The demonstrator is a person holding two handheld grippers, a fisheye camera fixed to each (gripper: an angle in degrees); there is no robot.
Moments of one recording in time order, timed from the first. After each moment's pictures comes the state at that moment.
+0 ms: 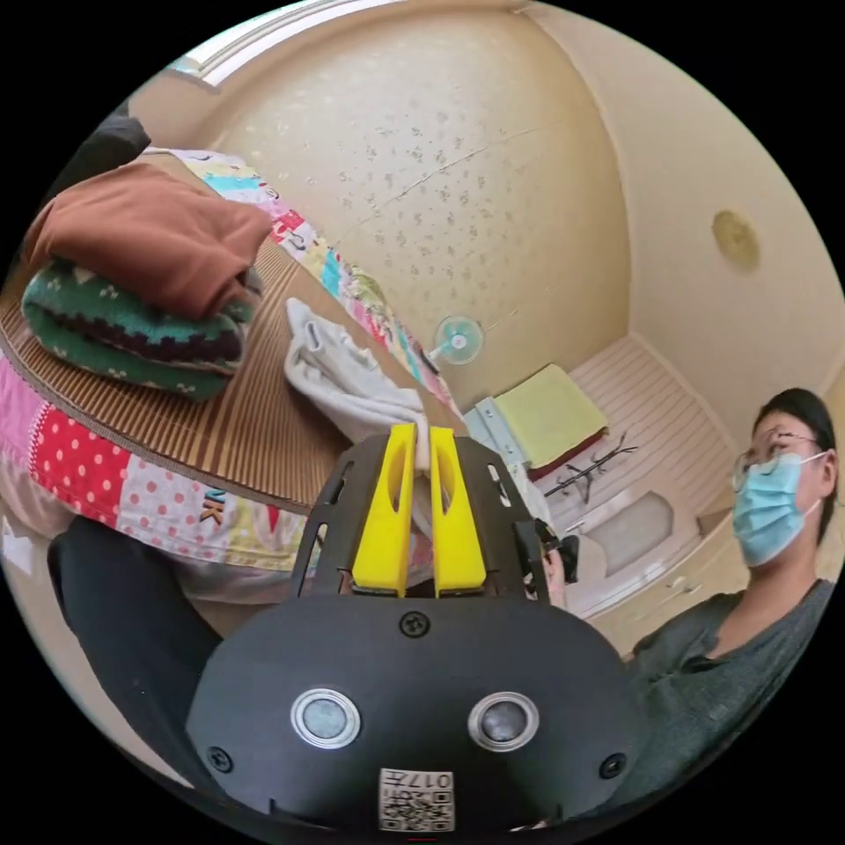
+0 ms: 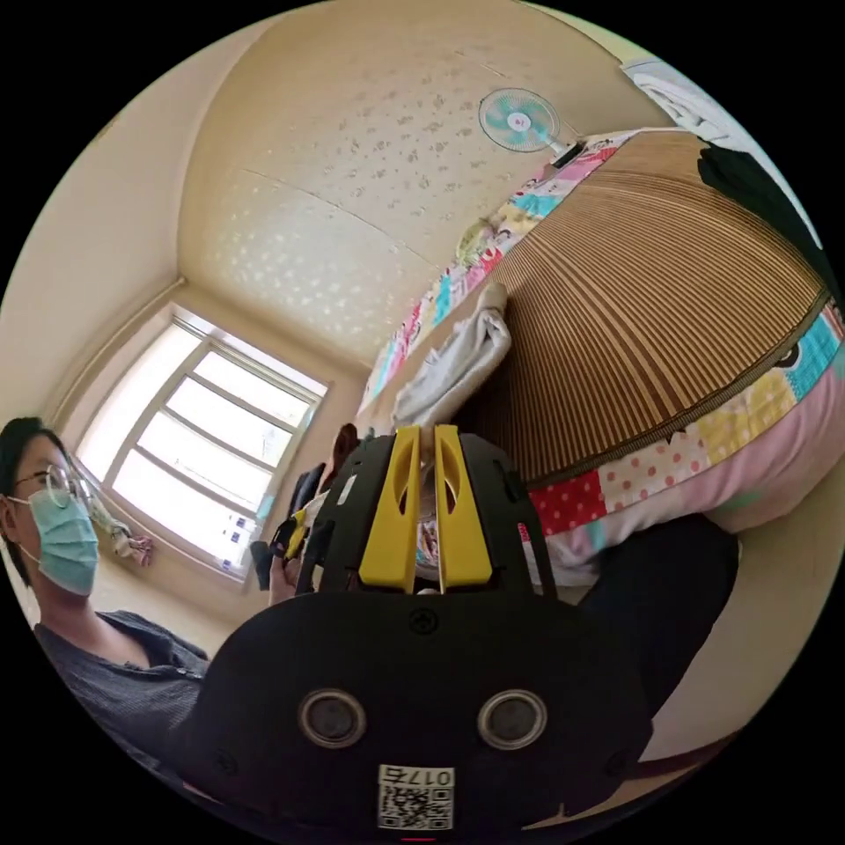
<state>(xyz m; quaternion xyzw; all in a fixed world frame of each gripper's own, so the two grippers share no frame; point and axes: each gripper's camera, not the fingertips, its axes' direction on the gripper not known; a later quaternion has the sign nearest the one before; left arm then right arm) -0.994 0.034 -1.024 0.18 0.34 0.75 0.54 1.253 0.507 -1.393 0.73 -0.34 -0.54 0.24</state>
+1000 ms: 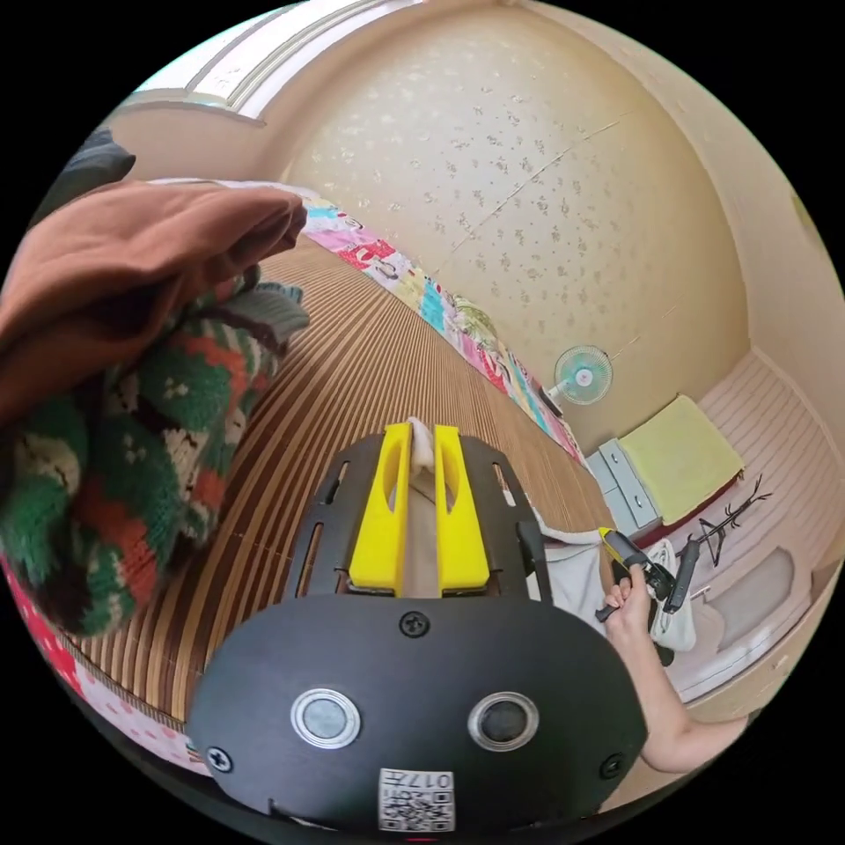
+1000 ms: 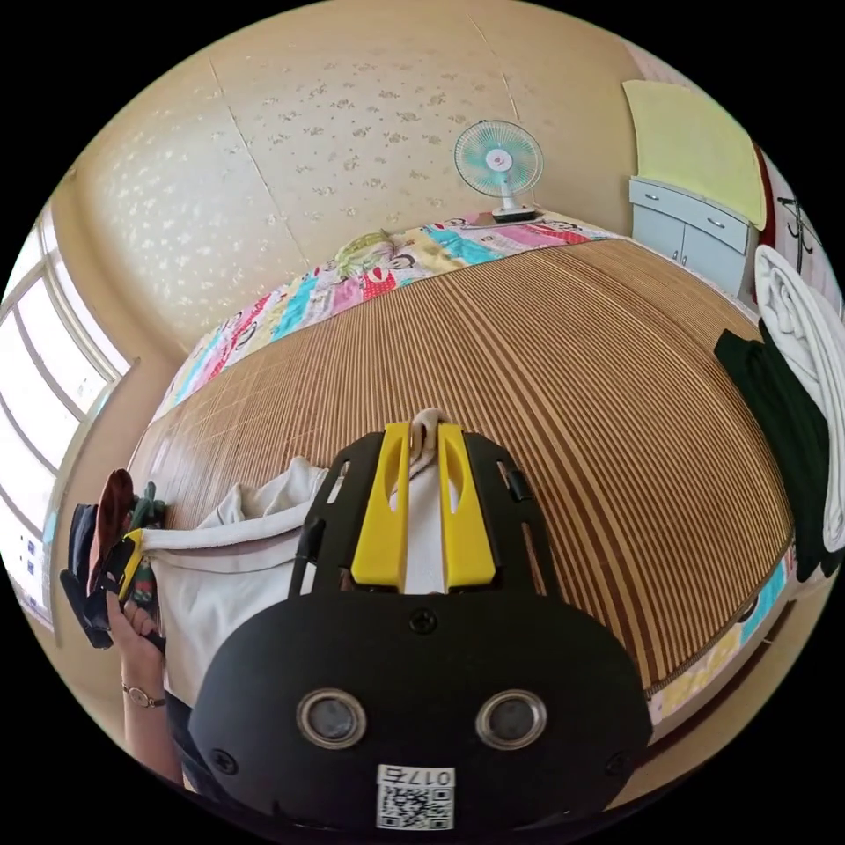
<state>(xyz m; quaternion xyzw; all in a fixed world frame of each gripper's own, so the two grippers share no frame) -0.729 0.004 -0.868 0.38 0.26 0.67 0.59 0.979 0.588 -1.595 0.91 -0.18 -0.27 0.27</state>
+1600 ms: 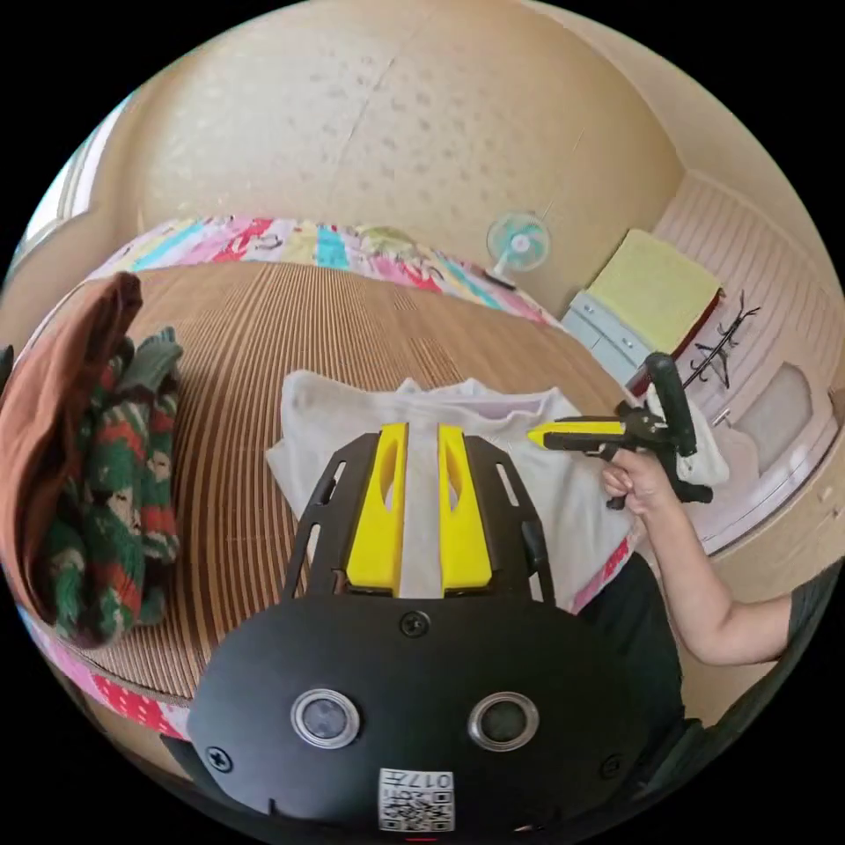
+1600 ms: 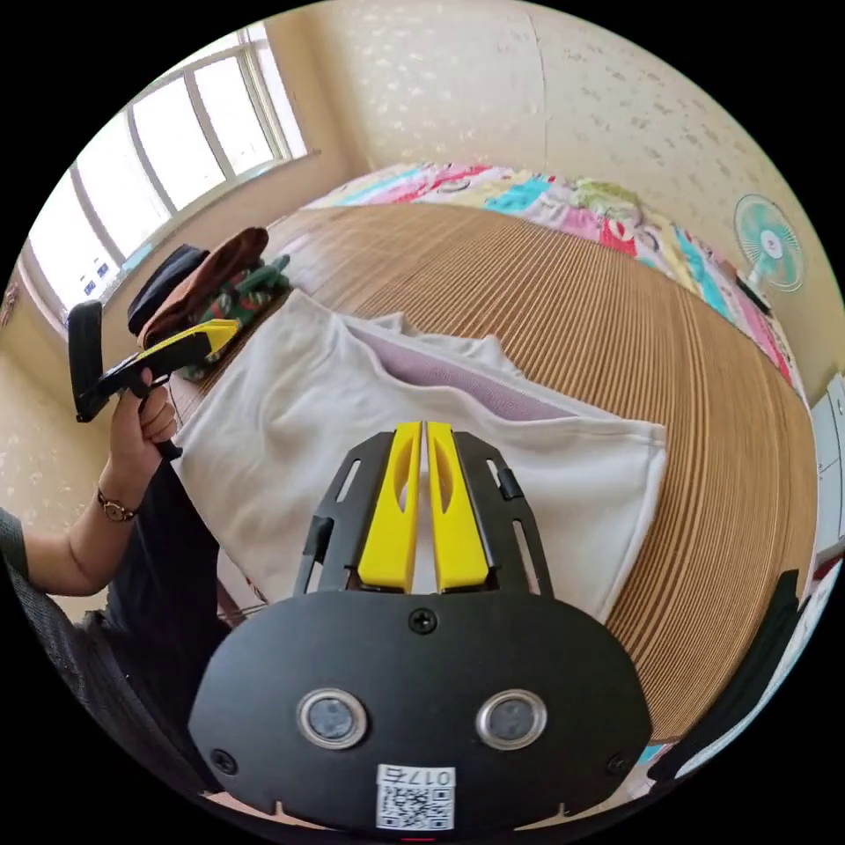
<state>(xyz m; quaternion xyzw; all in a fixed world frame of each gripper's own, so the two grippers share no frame) -0.711 0.064 -0.760 0.32 0.05 0.81 0.49 0.810 0.542 -1.530 0.81 0.15 -0.48 0.31</state>
